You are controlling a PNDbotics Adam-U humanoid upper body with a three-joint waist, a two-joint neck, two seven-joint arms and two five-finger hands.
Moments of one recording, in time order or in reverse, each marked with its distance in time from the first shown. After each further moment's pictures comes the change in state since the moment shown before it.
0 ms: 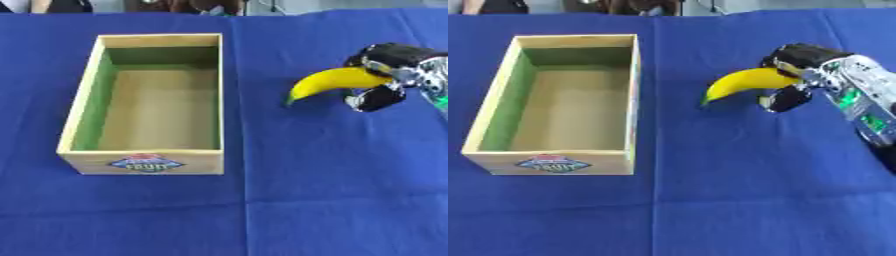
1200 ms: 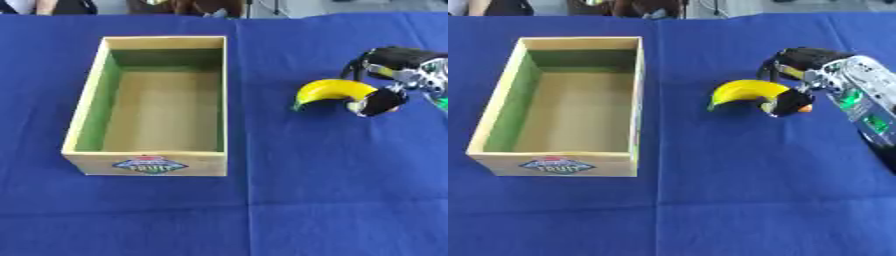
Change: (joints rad) left arm -0.010 -0.001 0.000 0.000 0.007 -0.002 -0.001; right arm -0.009 0.000 -0.001 0.000 0.001 0.000 0.029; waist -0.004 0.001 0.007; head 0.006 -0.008
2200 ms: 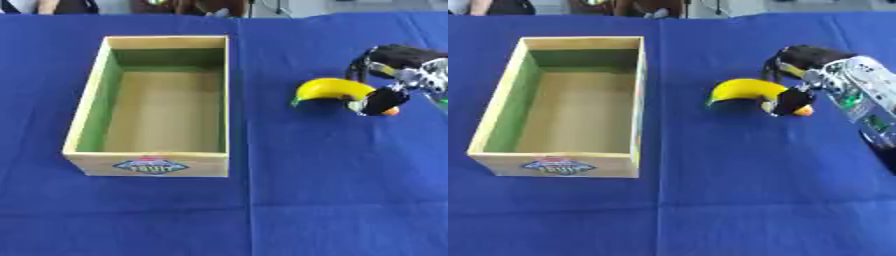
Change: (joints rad) left arm -0.009 -0.008 0.000 0.000 0.001 -0.002 -0.002; right arm -0.005 0.000 0.000 -0.001 0.004 0.019 -0.023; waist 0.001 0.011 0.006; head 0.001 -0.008
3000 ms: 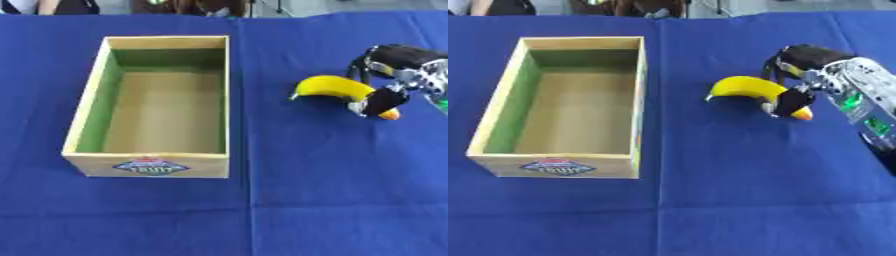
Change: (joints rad) left arm -0.001 0.000 0.000 0.000 0.001 0.000 0.000; right arm 0.002 0.000 0.000 -0.013 -0.009 0.026 -0.035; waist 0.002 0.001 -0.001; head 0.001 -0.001
